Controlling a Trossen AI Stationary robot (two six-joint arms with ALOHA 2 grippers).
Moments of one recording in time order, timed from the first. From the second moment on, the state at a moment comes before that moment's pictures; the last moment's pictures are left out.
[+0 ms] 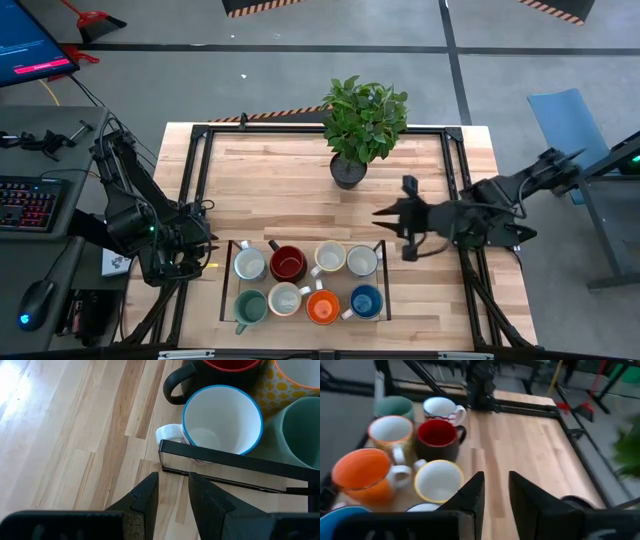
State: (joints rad) left arm -1.03 1.03 1.06 -1.36 -0.59 -1.17; right arm 0.47 1.20 1.31 -0.69 0.54 0.11
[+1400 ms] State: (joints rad) left arm -1.03 1.03 1.06 -1.36 -0.59 -1.17; right arm 0.18 0.37 0.06 0.19 0.23 0.07
